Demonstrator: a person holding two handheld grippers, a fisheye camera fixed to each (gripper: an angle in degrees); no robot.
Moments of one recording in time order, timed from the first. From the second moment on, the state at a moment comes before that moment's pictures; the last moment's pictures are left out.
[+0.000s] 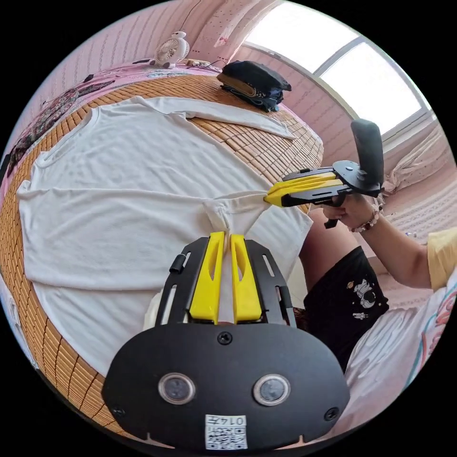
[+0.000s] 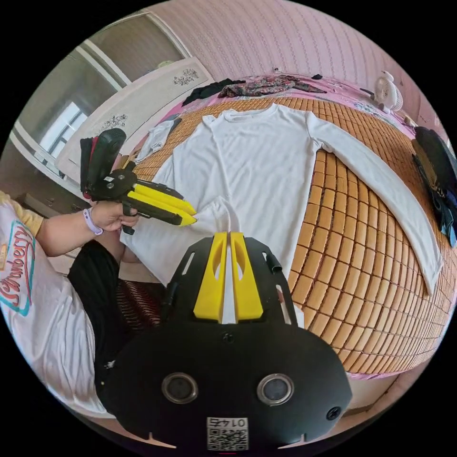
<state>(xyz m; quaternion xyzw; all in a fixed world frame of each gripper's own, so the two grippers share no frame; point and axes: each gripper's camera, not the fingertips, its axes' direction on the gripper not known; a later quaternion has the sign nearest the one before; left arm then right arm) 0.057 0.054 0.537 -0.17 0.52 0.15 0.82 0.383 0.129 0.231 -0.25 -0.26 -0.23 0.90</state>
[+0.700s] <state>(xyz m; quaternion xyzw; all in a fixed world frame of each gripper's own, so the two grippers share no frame) 0.120 0.120 0.506 -0.18 0.51 0.18 0.82 0.401 0.147 0.256 -0.32 -0.20 -0.19 0.91</state>
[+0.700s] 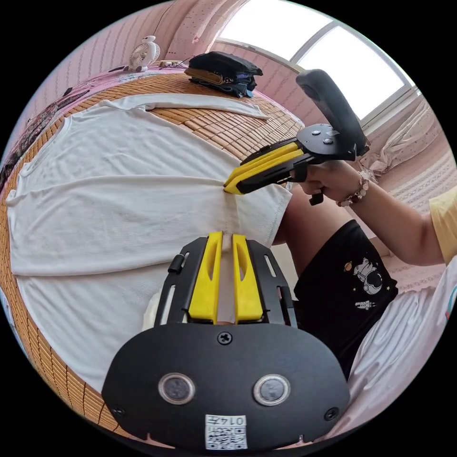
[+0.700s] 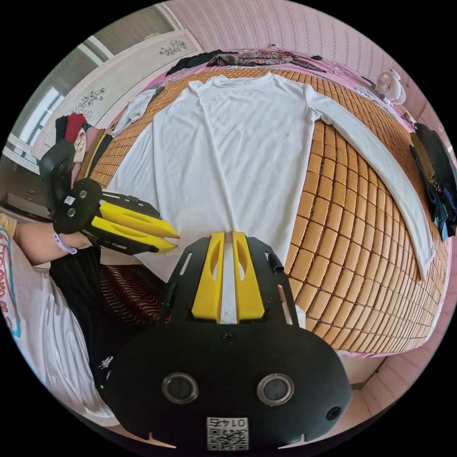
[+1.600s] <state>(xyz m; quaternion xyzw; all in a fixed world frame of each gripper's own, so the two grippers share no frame) 0.031 0.121 0.544 -0.20 0.42 0.00 0.89 0.672 0.100 0.280 -0.10 0.09 0.20 0.97</state>
